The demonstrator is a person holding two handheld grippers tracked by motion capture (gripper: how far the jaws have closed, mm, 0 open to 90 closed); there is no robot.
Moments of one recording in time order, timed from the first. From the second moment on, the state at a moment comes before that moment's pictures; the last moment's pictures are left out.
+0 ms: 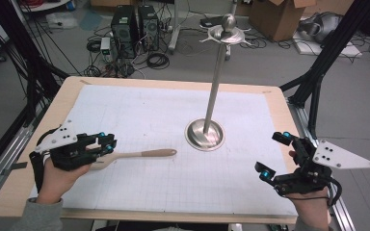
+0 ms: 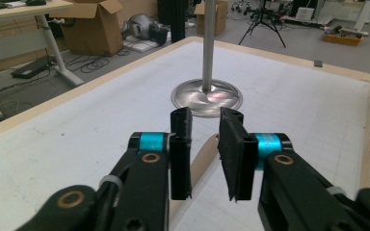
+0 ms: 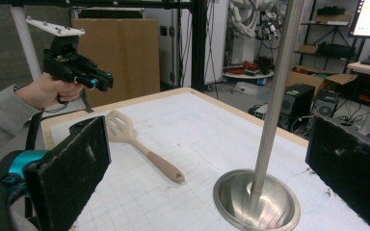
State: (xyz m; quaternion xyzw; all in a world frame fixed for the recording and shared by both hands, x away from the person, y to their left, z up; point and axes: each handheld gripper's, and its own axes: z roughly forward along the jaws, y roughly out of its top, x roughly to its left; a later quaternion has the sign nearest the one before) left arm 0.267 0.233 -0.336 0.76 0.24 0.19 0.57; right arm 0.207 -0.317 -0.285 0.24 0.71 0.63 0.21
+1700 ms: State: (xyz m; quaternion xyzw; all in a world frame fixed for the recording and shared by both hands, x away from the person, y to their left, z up) left arm 0.310 0.186 -0.417 0.81 0.25 0.13 0.51; right arm 0.204 -0.319 -0.289 0.24 0.71 0.63 0.21
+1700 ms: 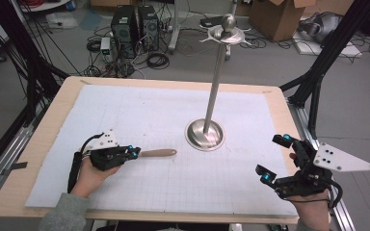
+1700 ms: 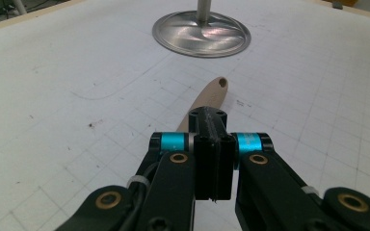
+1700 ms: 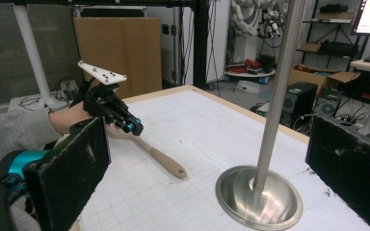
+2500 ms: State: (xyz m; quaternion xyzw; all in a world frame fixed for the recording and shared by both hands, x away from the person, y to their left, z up) left arm 0.317 0.154 -0.442 0.84 0.25 0.11 0.47; right arm 0.206 -0.319 -0.292 0.24 0.71 0.63 0.20
